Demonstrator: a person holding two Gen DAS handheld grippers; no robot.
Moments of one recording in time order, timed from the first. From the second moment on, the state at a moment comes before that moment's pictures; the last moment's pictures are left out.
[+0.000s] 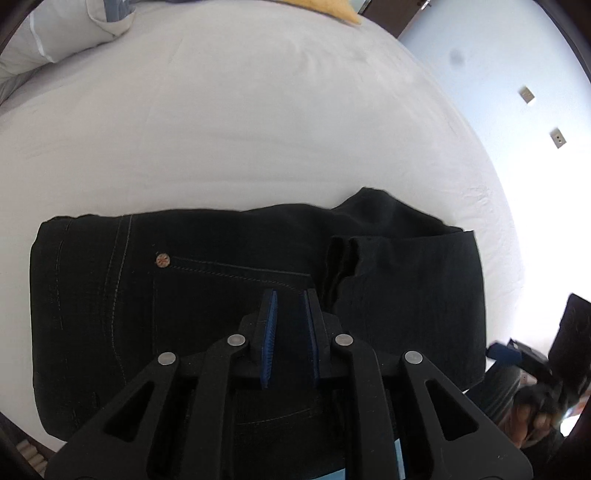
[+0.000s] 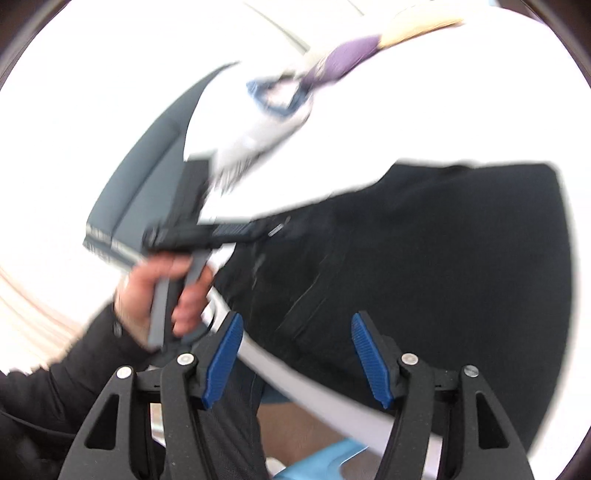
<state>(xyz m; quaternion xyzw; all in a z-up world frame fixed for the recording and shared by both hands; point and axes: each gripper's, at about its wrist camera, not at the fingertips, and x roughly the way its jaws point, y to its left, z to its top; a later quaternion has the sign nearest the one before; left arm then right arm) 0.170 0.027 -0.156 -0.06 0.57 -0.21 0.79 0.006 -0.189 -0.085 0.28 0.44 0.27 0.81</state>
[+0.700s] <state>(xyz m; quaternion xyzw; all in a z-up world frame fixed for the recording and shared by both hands) 0.093 -0.051 -0.213 -0.12 0.60 -0.30 0.73 -0.044 -0.242 -0.167 0.38 0.51 0.34 0.69</state>
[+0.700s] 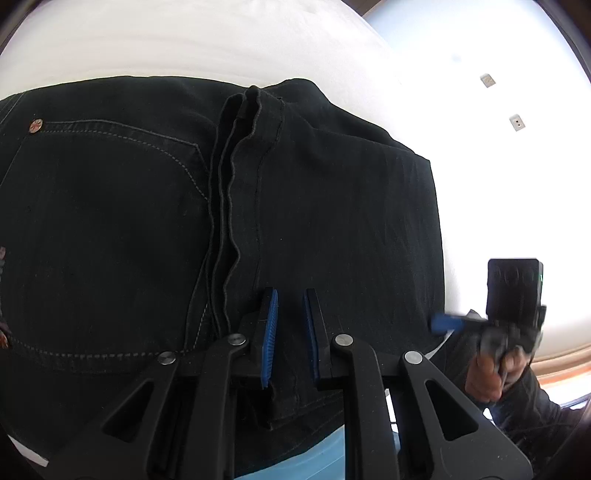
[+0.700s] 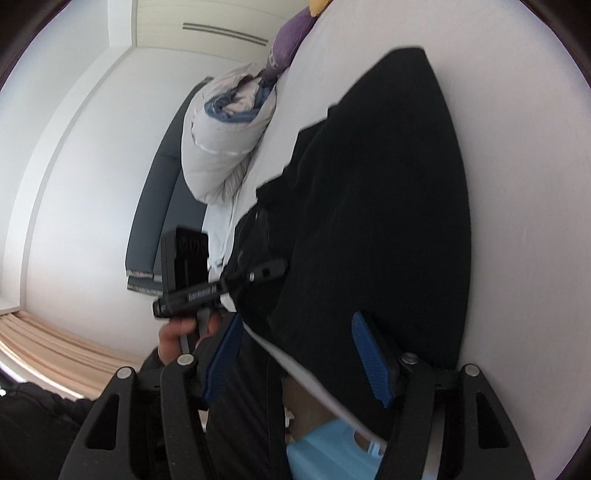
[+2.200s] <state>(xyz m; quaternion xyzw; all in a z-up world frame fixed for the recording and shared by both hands) 0.009 0.282 -0.230 -0.53 0.40 -0.03 0.74 0.046 -0.198 -0.137 0.51 0.41 0.37 0.66</state>
